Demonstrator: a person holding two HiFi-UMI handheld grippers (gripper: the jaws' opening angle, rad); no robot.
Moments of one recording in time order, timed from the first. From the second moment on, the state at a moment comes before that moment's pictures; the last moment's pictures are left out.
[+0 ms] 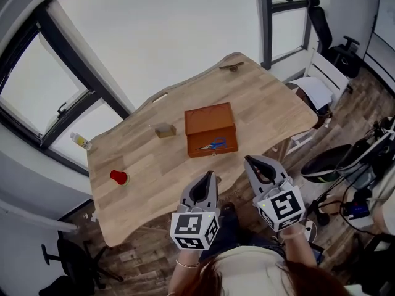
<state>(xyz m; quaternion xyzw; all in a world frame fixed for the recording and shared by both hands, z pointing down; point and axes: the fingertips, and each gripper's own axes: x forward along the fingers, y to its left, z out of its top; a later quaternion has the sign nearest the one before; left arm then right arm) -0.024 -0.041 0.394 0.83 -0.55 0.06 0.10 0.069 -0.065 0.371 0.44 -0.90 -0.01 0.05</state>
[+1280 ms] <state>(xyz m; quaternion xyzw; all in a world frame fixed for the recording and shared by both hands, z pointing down) -0.097 -0.198 0.448 0.85 -0.51 0.07 0.14 -0.011 -0.214 0.429 0.42 -0.89 0.01 0.17</state>
